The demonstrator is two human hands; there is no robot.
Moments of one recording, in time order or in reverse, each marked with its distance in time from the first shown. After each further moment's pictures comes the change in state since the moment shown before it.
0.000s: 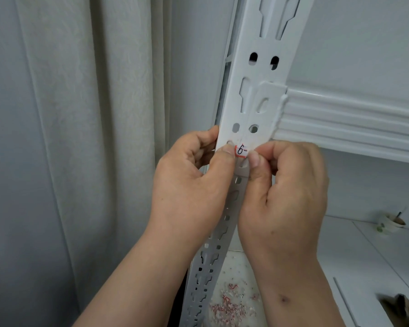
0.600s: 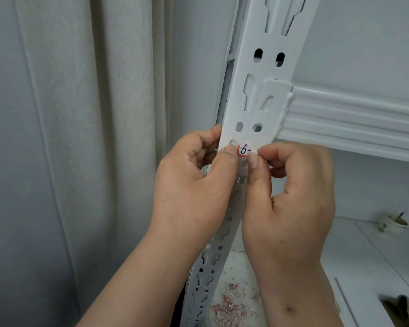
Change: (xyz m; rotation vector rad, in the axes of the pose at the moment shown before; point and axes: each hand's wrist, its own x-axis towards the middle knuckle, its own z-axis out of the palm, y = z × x) left_hand 0.000 -0.002 -0.001 -0.023 -0.014 -0.002; right_hand -0.002 -0.004 -0.002 0.056 0.033 0.013
